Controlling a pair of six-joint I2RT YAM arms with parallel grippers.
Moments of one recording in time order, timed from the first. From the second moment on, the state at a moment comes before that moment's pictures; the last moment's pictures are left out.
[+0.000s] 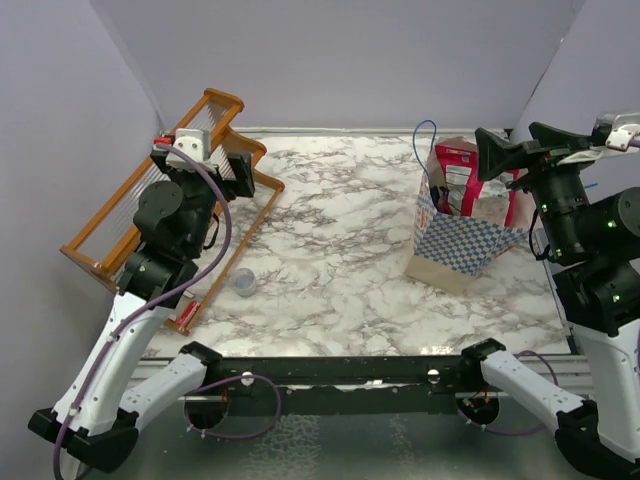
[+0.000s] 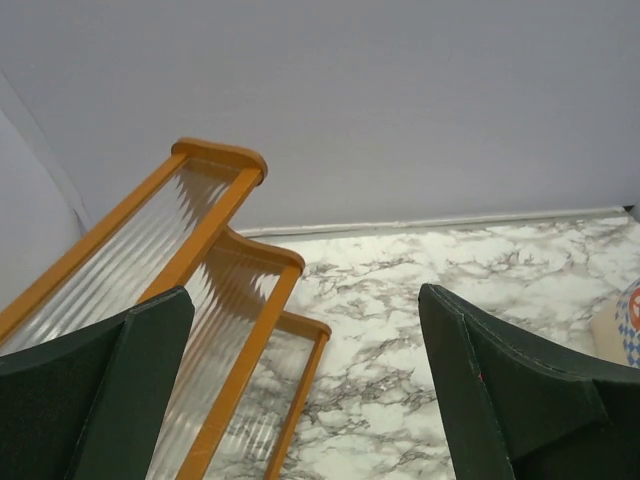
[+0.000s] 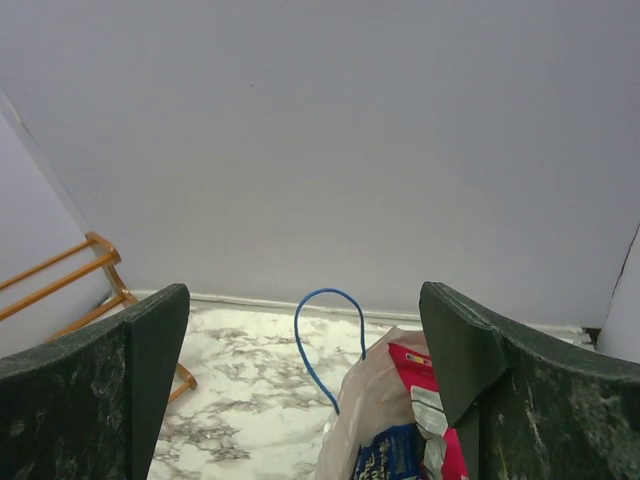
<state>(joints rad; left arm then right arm) -0.45 0.88 1.19 -0.20 -0.29 -0.04 0.36 0.85 1.47 -0.30 0.14 0.05</state>
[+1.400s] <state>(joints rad) -0.43 0.73 0.80 0.21 -0.23 -0.08 0.33 1.34 1.49 -0.58 0.09 0.11</state>
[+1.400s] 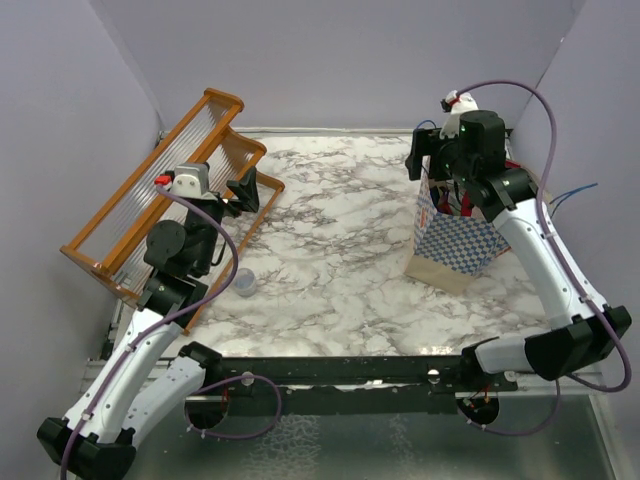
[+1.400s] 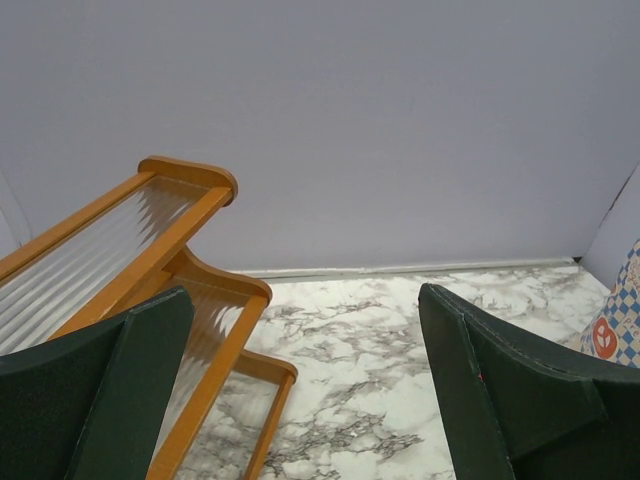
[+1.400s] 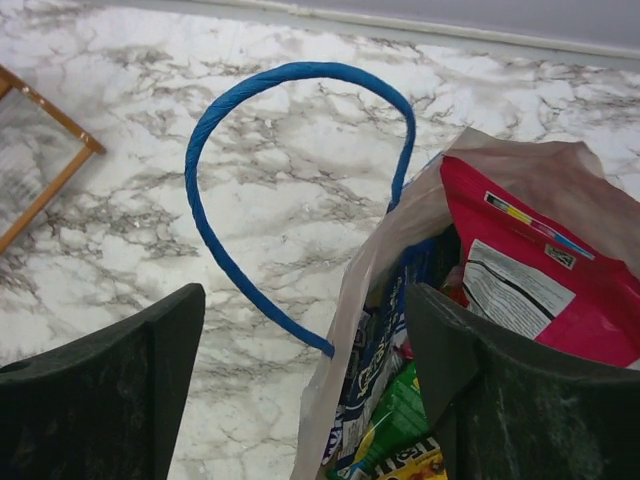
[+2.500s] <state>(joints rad) -0.45 0.74 0.80 0.23 -0.22 -0.08 0.62 1.46 1.59 -0.56 -0.28 0.11</state>
